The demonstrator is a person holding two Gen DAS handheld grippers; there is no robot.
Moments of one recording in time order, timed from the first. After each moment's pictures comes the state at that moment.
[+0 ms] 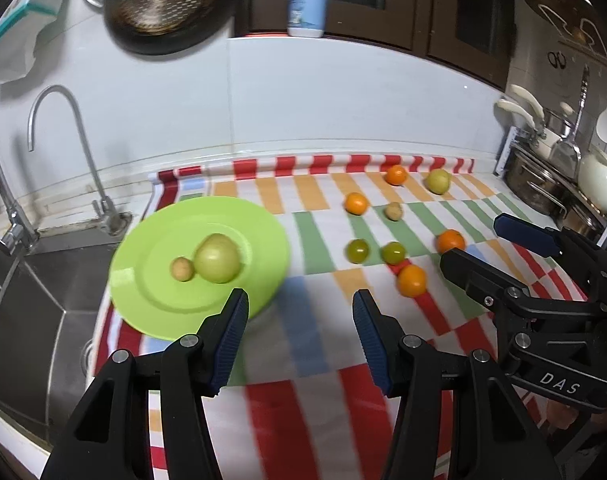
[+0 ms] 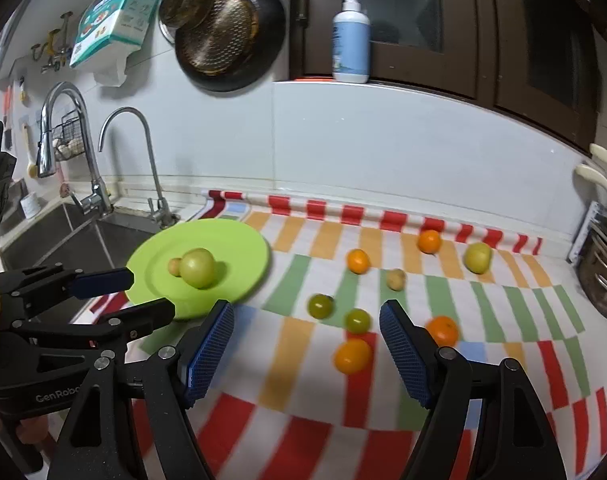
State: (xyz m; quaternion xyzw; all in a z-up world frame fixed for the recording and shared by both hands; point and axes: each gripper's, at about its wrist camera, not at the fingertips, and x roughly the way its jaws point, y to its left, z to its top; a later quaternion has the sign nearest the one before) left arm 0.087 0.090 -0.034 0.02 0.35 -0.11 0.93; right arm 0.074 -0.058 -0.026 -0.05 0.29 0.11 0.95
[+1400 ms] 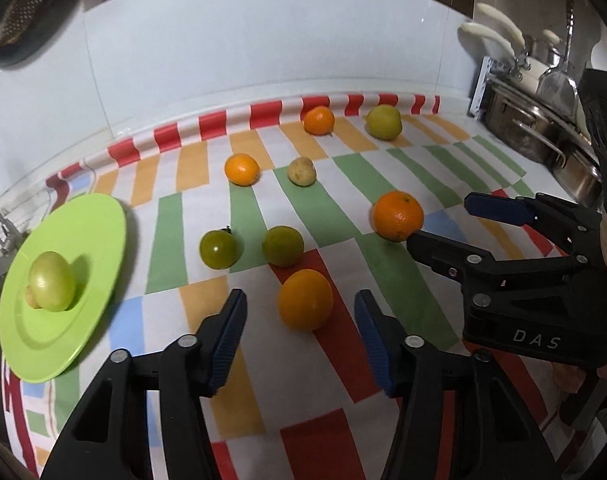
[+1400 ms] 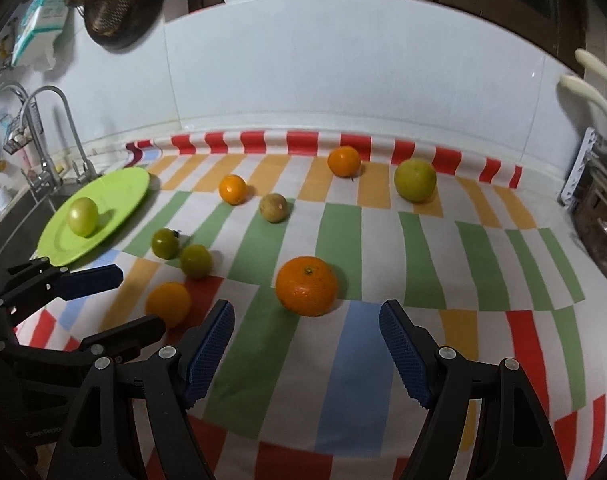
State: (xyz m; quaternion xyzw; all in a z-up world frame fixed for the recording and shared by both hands) left arm 0.151 -0.047 -0.102 0.07 0.41 -0.16 0.89; right arm 0.146 -0.189 -0.095 -0.03 0.39 0.09 0.92
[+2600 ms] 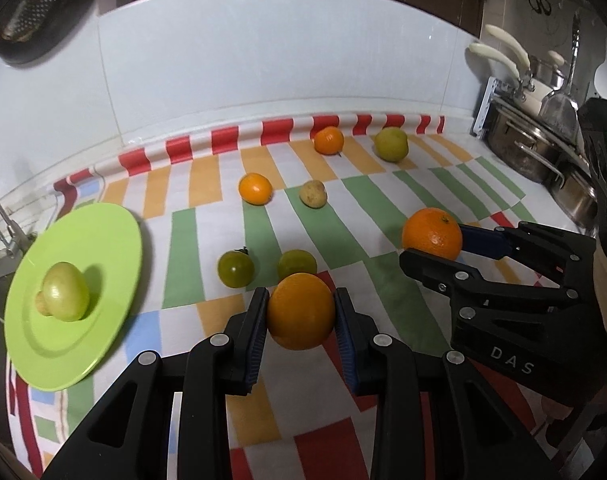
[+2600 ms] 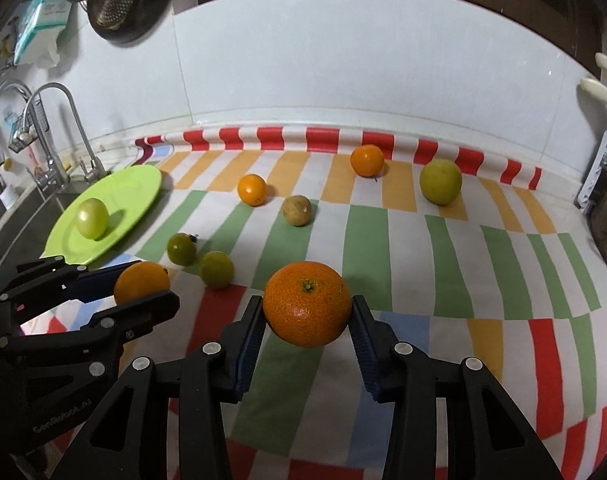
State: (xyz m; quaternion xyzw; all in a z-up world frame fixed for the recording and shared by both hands) left arm 0.151 -0.033 -0.079 0.05 0.39 -0.16 0.90; right arm 0.148 -0.169 -0.087 -0.03 0.39 0.10 0.92
